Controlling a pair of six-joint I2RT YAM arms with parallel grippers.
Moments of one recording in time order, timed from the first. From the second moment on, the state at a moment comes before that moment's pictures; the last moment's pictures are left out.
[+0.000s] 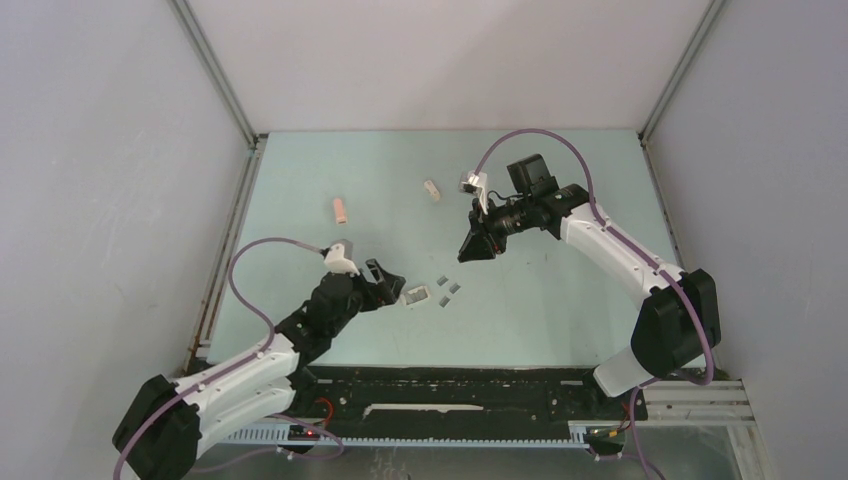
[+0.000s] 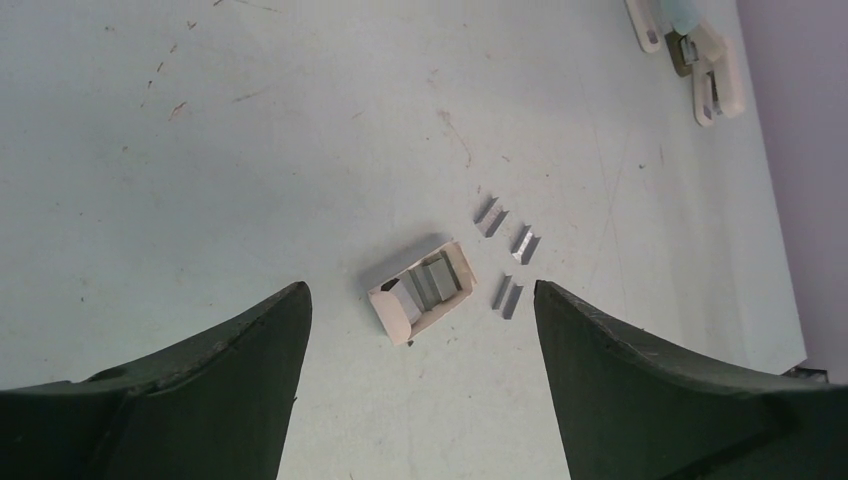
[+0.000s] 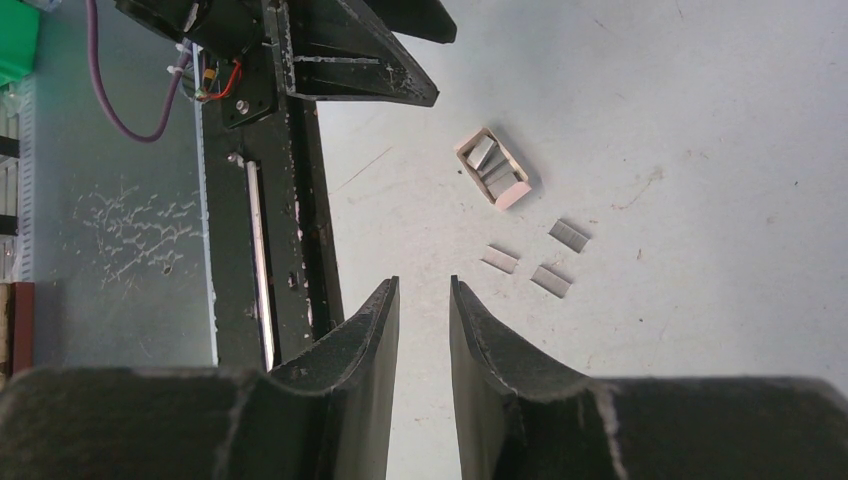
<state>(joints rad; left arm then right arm) -0.66 0.83 0.24 0.17 -0.21 -0.77 0.47 1.53 1.28 -0.66 -0.93 -0.35</state>
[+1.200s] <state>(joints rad) -0.67 0.83 0.21 0.22 -0.15 -0.76 0.47 1.53 1.28 -0.66 -0.93 -0.35</state>
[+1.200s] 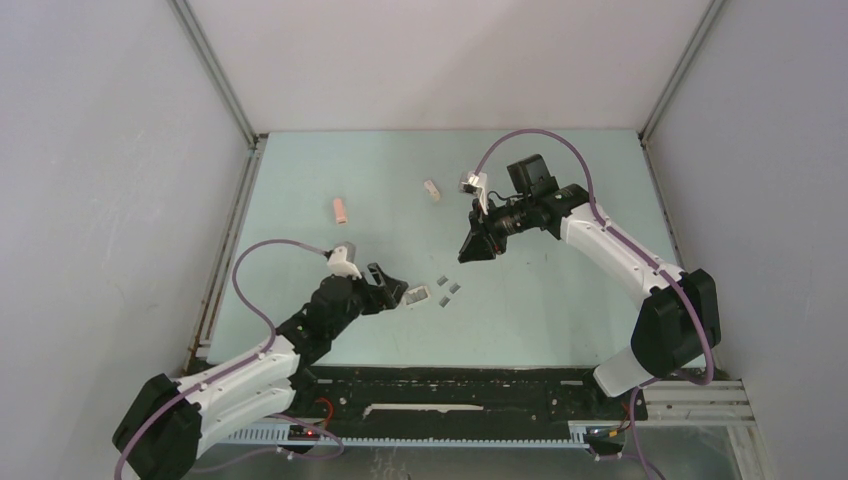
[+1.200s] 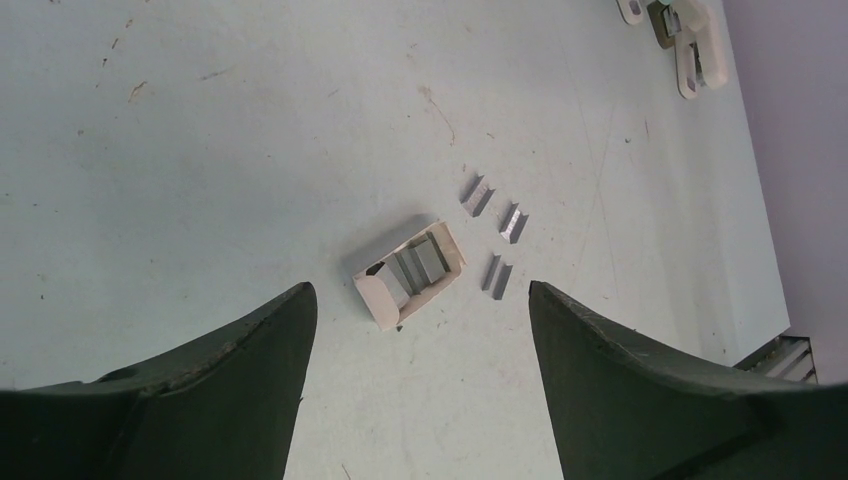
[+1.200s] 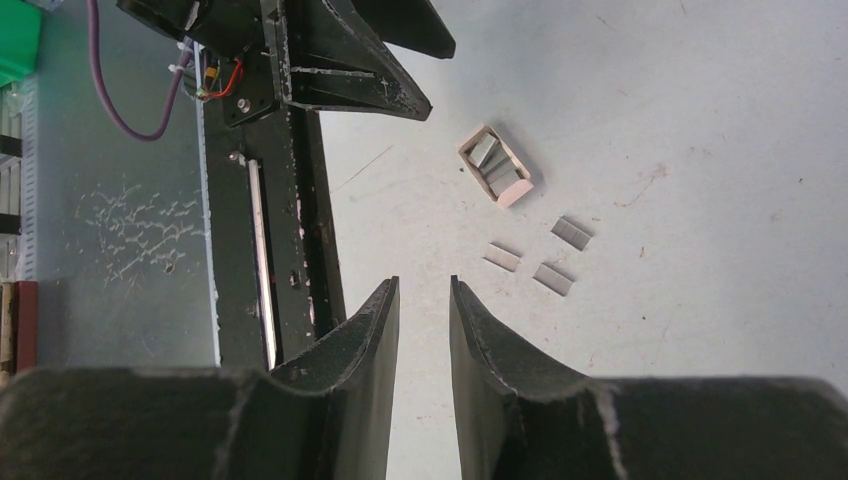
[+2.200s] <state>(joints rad) -0.70 0.57 0.16 0.22 -0.21 -0.68 0.47 1.53 1.28 -0.66 -0.93 -0.35</state>
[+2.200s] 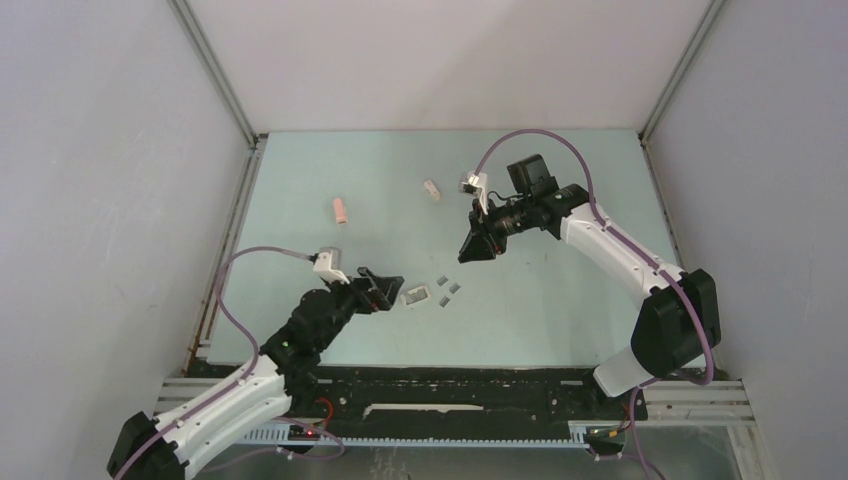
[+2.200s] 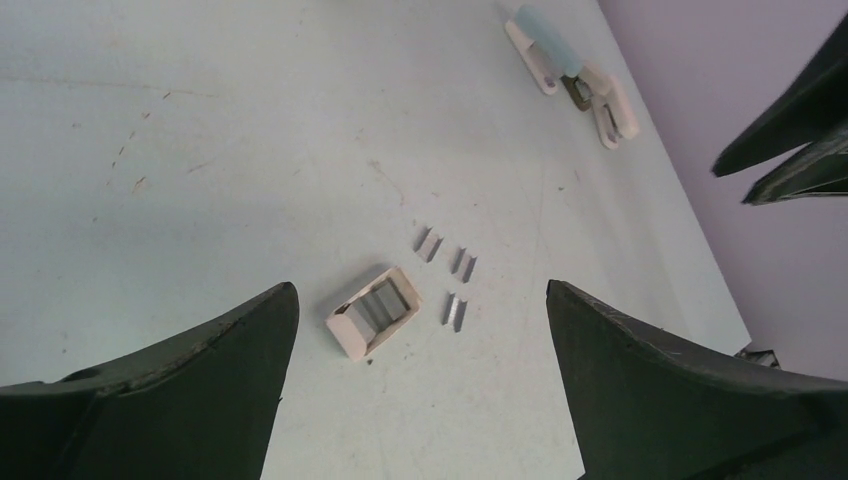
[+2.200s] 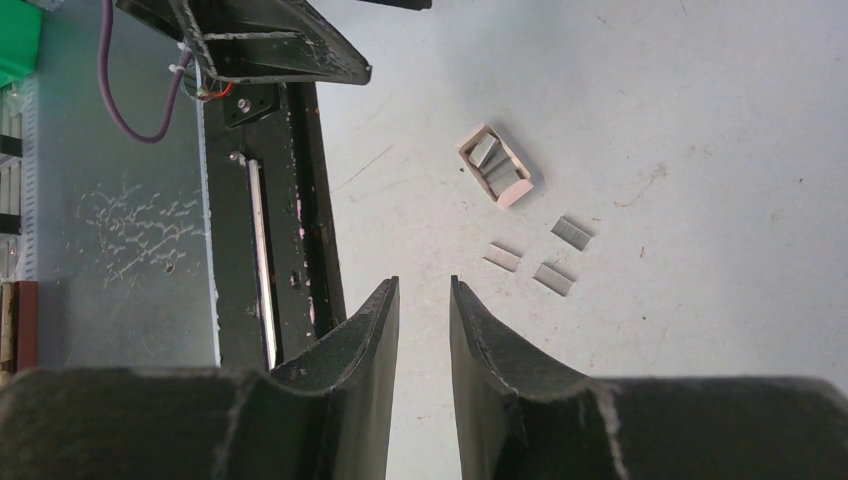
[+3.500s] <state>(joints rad) -0.80 0.89 0.29 0.12 -0.29 -0.77 0.47 1.53 1.28 -0.66 -0.93 -0.35</state>
